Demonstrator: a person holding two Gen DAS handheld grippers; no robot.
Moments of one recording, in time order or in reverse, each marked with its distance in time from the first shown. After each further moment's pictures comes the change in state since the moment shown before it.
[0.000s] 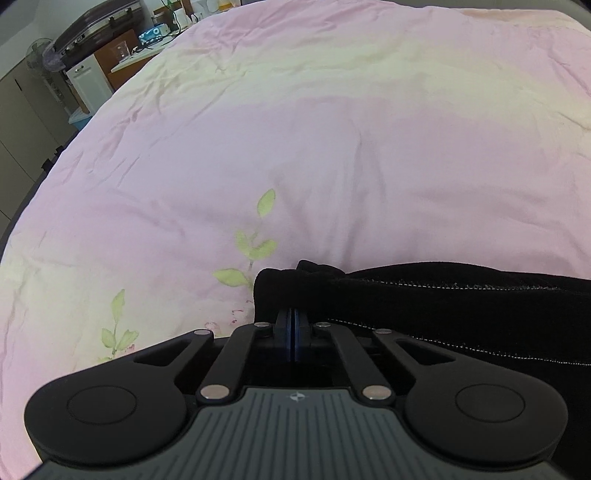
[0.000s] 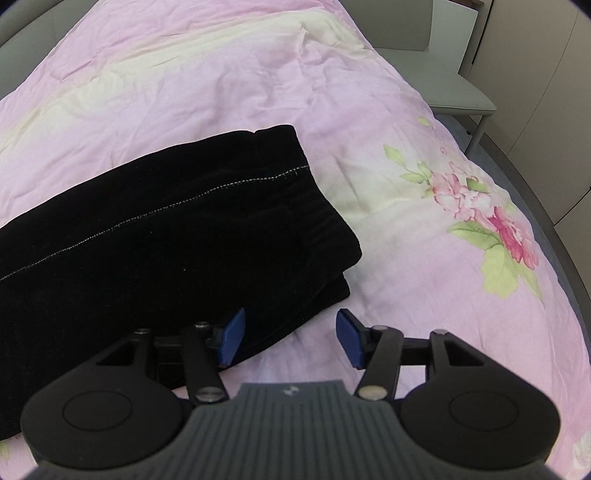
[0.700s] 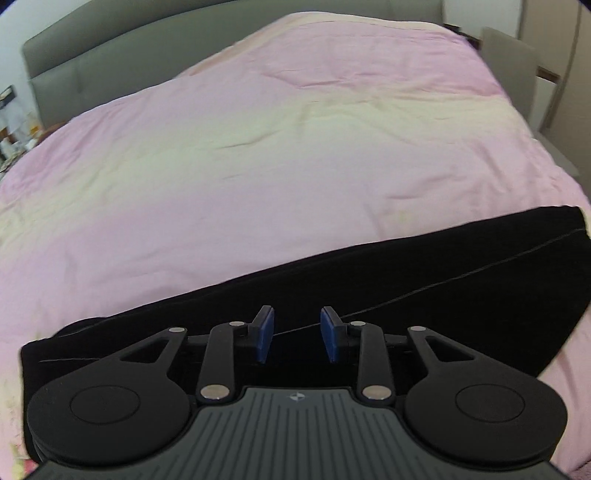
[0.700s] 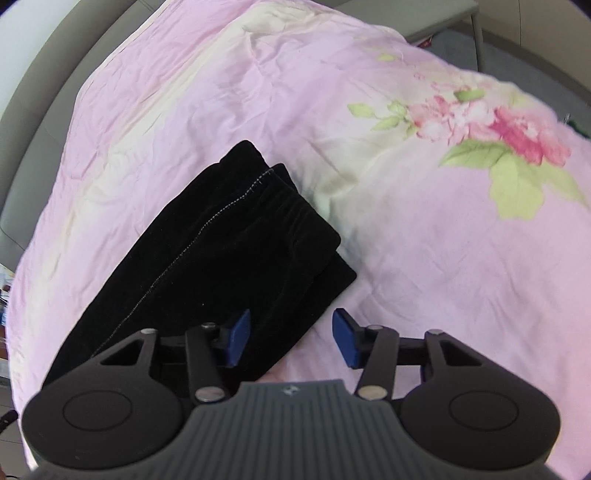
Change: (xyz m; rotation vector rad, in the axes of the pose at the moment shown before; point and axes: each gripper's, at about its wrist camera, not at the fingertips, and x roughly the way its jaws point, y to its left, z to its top) left arm -0.185 -0.262 -0.048 0.433 -0.158 -0.437; right arm 0.013 -0.075 -0.002 0.404 0.050 0.357
